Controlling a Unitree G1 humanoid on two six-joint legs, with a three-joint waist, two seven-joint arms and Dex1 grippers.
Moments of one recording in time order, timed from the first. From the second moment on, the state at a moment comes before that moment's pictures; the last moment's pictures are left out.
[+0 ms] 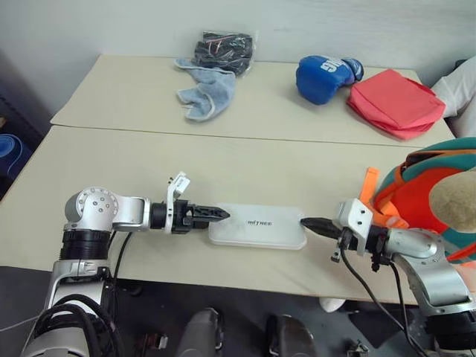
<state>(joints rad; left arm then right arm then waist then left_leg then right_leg) -0.68 0.52 0.12 0.30 -1.11 1.59 -0.35 -0.11 -0.70 -0.01 -0.19 0.26 0.16 0.97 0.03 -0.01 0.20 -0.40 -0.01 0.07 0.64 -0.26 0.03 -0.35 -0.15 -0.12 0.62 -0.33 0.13</state>
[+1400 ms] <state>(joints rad) -0.69 0.45 0.14 0.36 -1.33 1.61 -0.21 -0.15 -0.72 0.06 -0.08 0.18 0.10 1.01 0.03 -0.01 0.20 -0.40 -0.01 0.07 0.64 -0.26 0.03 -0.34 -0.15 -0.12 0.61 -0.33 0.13</state>
